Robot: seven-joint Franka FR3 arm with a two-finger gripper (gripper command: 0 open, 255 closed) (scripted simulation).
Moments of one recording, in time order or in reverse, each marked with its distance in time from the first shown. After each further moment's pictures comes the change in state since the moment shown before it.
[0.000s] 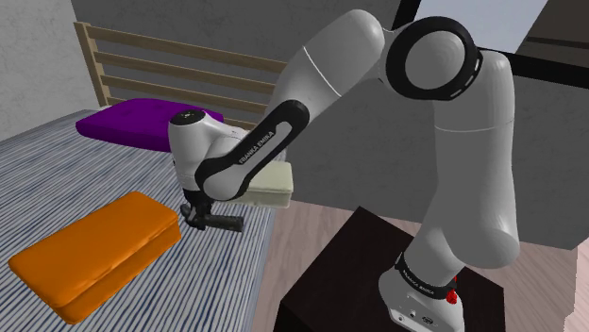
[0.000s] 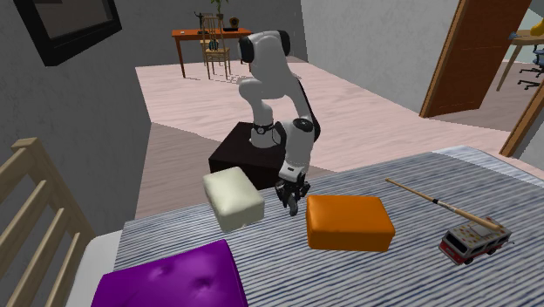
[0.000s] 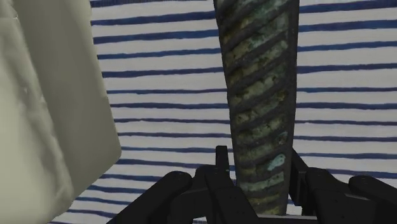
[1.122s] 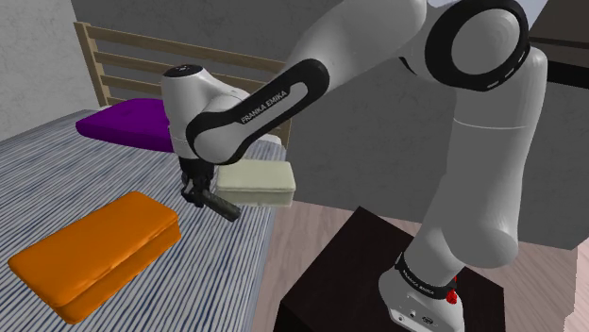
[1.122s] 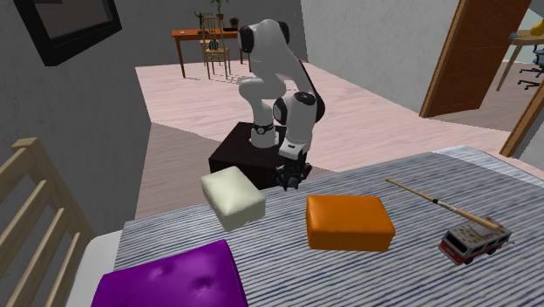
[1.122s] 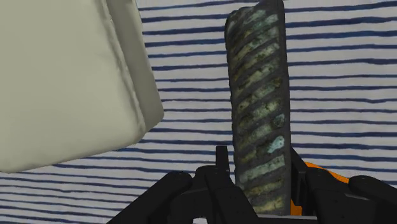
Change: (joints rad) arm -0.028 -0.153 0.039 0.028 0.076 -0.173 -0.065
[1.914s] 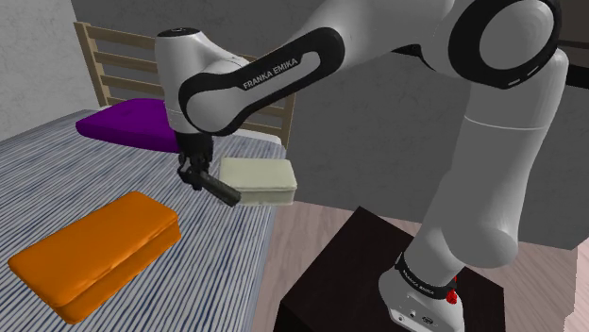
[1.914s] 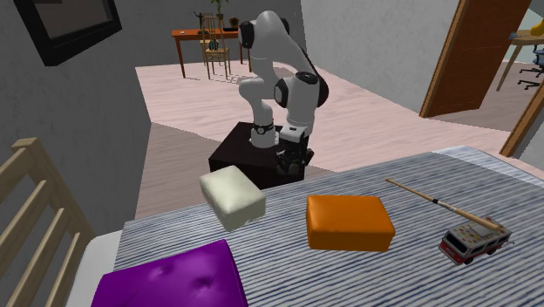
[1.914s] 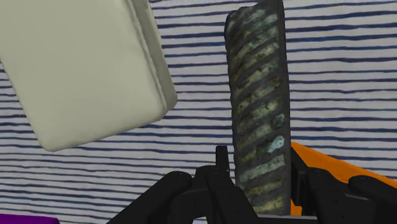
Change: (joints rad) arm -0.008 -0.080 0.015 0.056 0.042 -0.131 -0.034
